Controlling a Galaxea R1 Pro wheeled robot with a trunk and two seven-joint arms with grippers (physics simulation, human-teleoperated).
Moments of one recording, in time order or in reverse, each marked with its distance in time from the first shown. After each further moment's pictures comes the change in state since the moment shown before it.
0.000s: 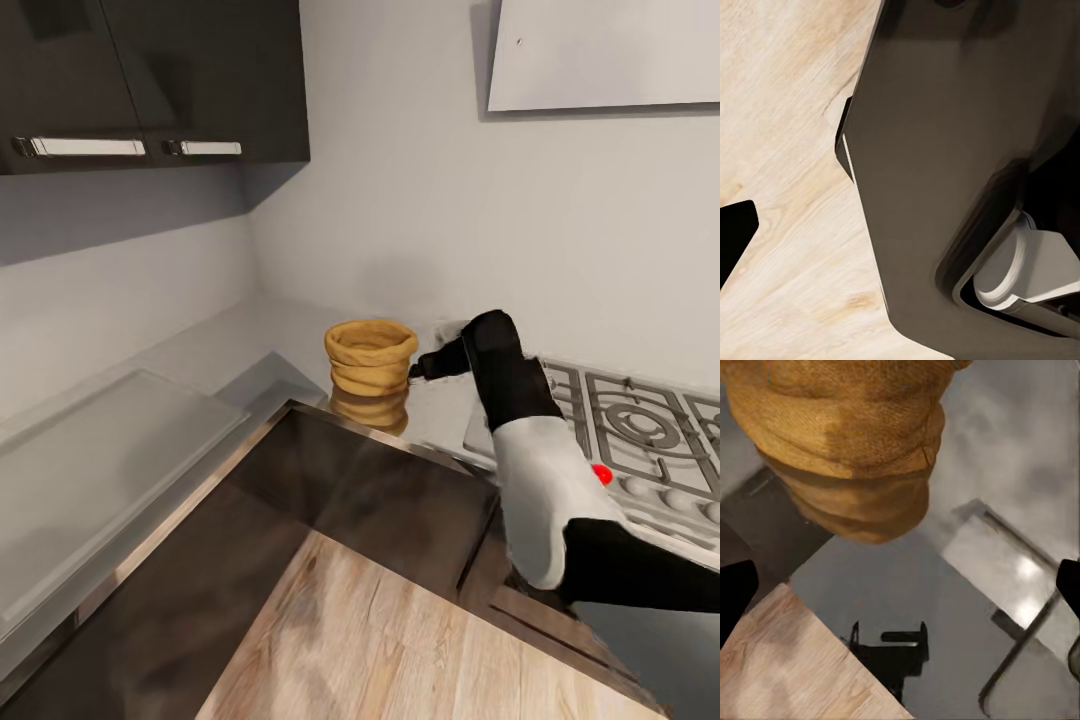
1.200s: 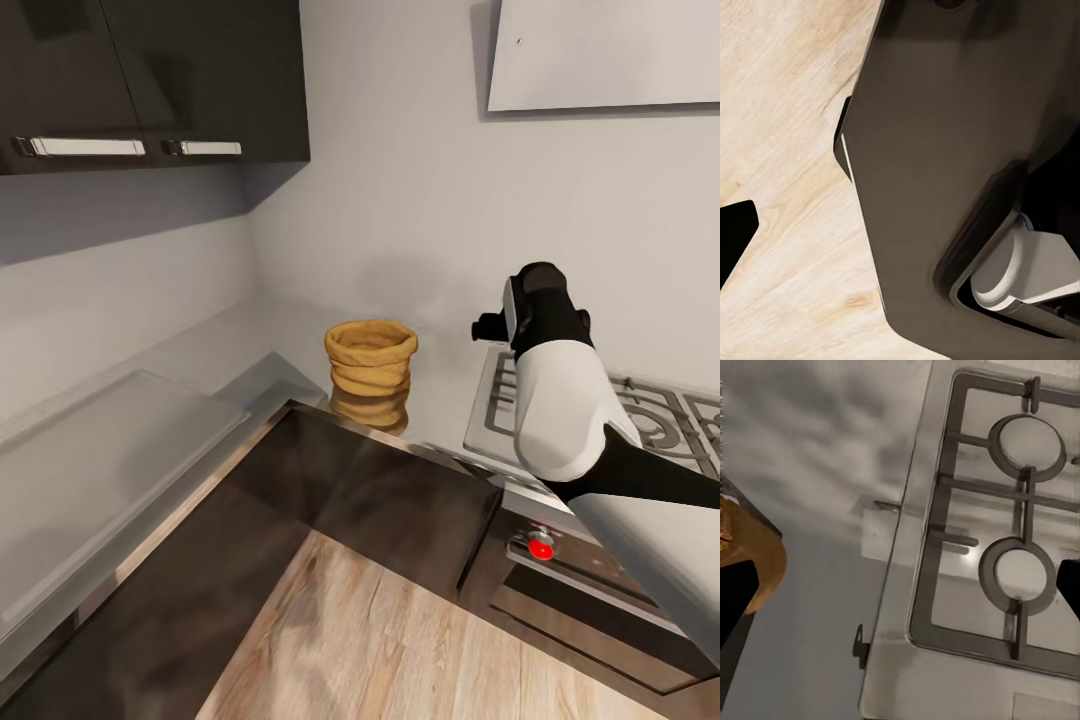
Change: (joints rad) left arm 0.000 -0.001 0.006 -0.002 0.005 0.000 0.000; right arm -0.287 0.000 -0.517 0.243 0.012 0.001 -0.634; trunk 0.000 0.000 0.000
